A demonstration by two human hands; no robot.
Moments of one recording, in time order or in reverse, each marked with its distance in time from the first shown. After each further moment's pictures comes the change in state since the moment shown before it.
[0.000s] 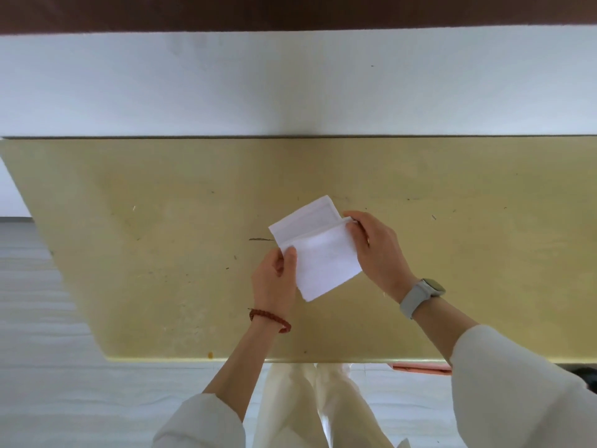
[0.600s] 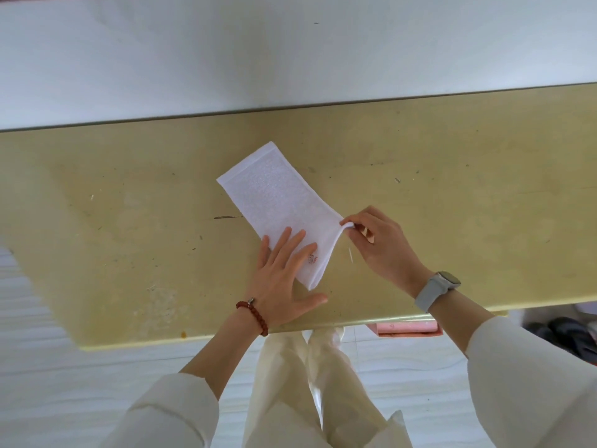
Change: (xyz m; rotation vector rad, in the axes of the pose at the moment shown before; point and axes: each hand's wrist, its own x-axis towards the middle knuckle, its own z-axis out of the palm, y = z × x) left_hand -0.024 -0.042 0.021 0.748 -0.406 0.800; right_hand -0.048 0.042 -0.035 -0.015 -0.011 -0.033
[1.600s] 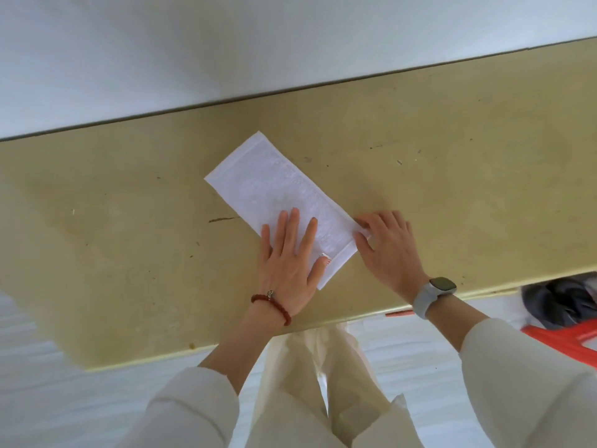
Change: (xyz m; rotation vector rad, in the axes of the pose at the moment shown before) left_hand 0.019 -0.002 0.010 0.318 -0.070 -0.081; right_hand -0.018 0.021 0.029 -0.455 0.117 0.108
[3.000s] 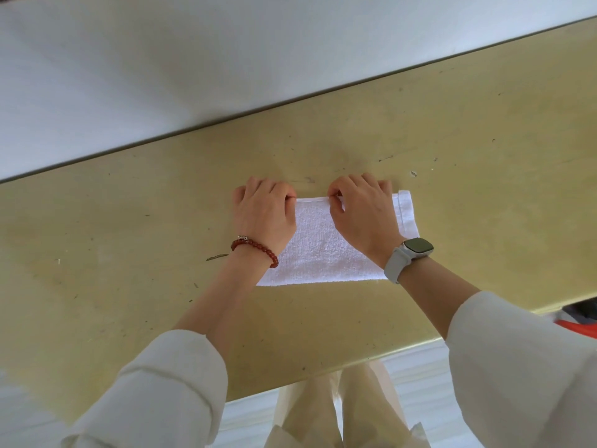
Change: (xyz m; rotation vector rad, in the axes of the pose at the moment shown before) left_hand 0.115 -0.048 -0.044 -0.100 0.178 -0.071; right_hand 0.096 -0.032 0.025 0.012 0.160 0.011
